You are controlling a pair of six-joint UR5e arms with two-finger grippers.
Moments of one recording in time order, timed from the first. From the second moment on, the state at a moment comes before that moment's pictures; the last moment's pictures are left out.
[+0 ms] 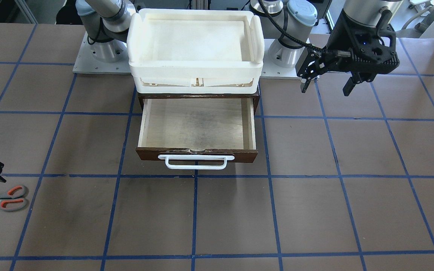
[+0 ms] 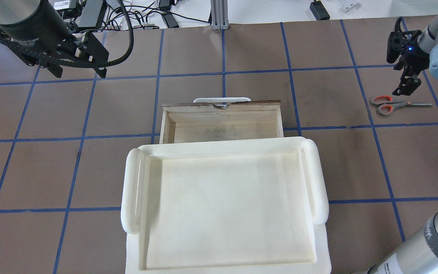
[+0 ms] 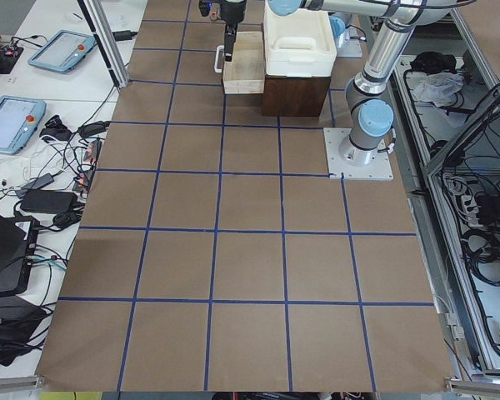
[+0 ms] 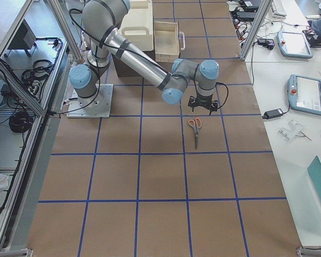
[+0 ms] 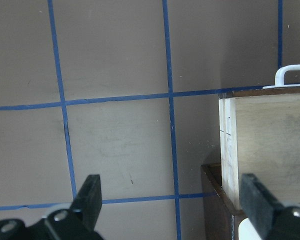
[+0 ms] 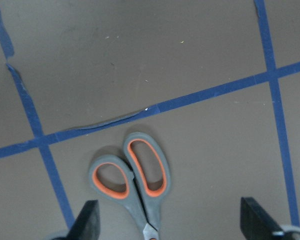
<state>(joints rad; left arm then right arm) -1.51 -1.54 -1.50 -1.58 1.56 0.12 1.13 -1.09 1.60 -2.20 -1.57 -1.82</state>
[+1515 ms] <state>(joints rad) -1.51 -1.54 -1.50 -1.58 1.56 0.13 1.02 -0.96 1.61 -2.23 -1.59 -2.25</state>
